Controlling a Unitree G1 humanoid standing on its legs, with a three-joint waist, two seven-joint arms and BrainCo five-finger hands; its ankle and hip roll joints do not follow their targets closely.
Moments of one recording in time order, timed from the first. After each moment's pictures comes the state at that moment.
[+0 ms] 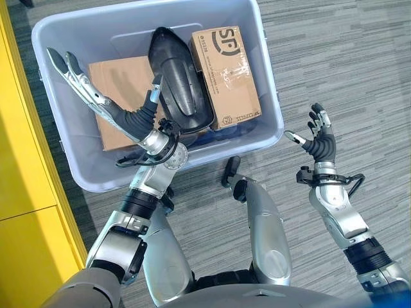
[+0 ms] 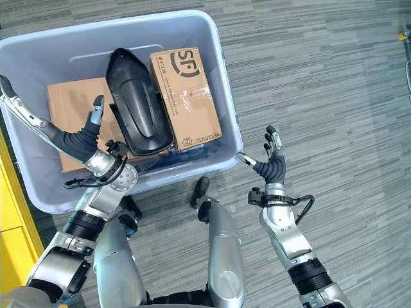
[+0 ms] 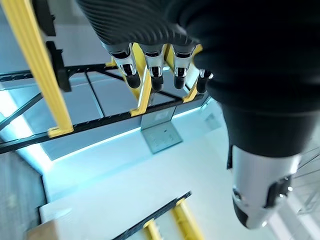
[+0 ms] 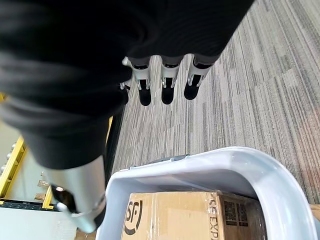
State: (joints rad) left arm -0.56 0.34 -0.22 0.20 0.61 -0.32 1.58; right arm -0.16 -0.47 0.28 0.00 0.33 -0.20 -0.49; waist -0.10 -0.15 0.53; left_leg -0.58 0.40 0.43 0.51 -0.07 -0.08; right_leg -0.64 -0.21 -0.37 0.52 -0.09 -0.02
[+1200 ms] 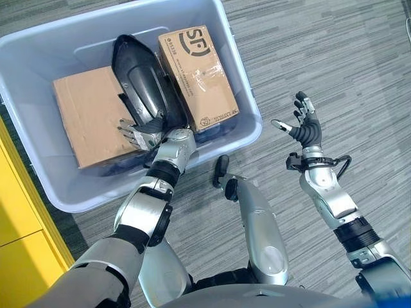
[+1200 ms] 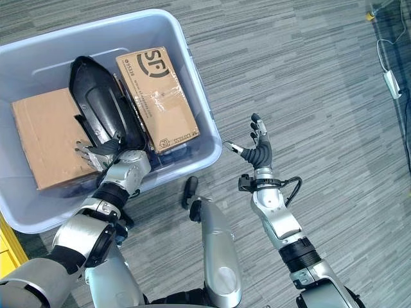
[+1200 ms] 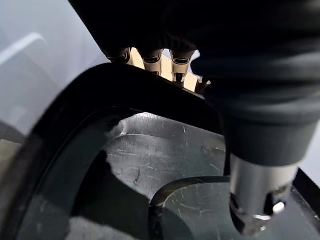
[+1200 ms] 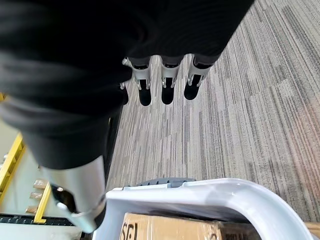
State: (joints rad) left arm -0.89 0.20 -0.17 0.90 -0.56 0.15 1.42; right arm -0.35 -0.45 0.33 0.08 0.35 -0.10 -0.45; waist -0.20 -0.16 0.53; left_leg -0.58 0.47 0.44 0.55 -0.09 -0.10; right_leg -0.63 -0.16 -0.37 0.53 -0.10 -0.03
